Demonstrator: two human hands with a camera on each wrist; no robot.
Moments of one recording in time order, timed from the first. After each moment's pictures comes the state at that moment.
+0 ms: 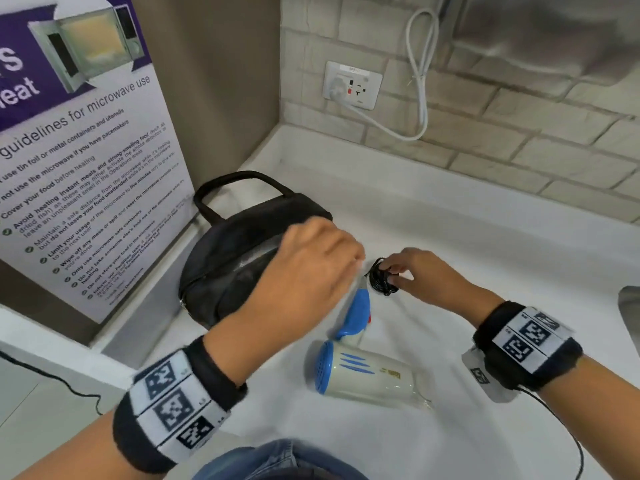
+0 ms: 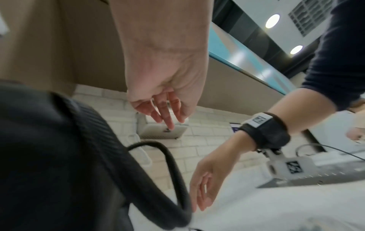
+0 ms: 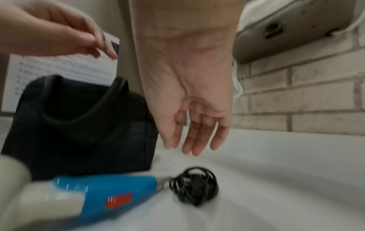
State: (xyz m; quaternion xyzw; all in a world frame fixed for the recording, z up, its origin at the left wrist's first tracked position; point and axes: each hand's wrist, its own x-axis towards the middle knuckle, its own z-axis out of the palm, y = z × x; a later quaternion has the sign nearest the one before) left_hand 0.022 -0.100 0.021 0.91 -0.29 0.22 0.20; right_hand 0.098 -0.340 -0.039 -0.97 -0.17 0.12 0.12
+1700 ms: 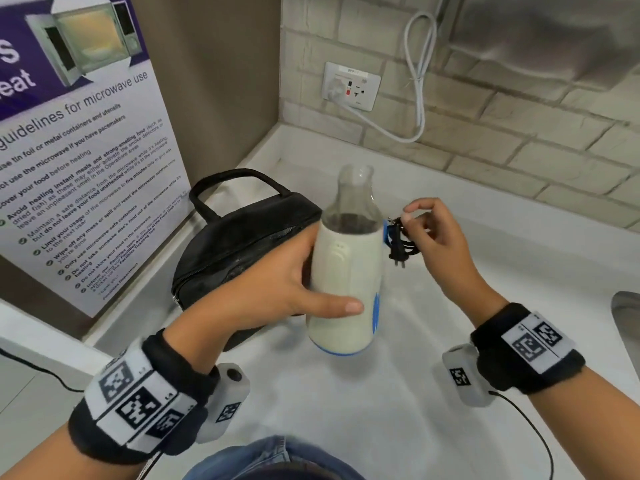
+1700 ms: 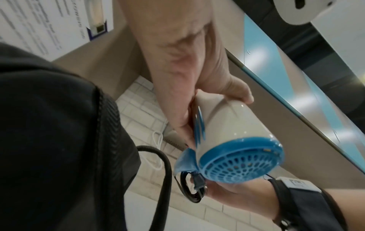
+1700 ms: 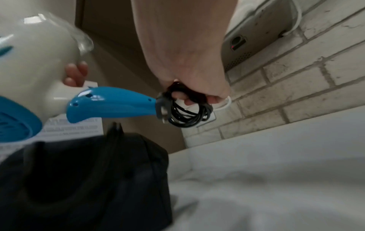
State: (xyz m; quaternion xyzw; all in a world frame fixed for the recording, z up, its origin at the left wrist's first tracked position) left_hand 0.013 -0.084 0.039 0.67 -0.20 -0.18 0.69; right_hand 0.086 -0.323 0.005 -0.82 -0.09 -0.09 0.56
